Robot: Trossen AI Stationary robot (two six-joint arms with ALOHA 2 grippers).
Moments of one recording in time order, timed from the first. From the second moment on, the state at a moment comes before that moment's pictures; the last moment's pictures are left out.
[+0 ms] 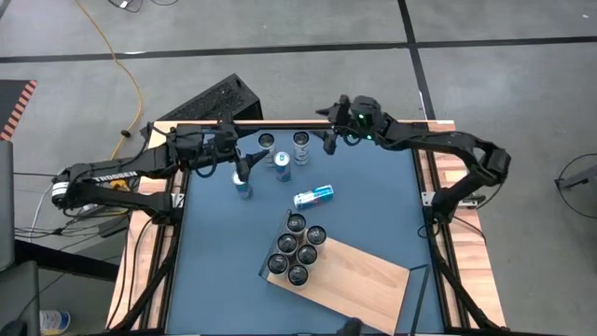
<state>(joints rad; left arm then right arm) 0.26 0.98 0.91 -0.02 -0.20 -0.01 -0.55 1.51 1.03 0.22 -0.11 -0.25</state>
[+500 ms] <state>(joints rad) 0.29 0.97 0.91 -0.07 -0.18 -0.02 -0.66 1.68 1.11 0.18 -0.53 -0.27</state>
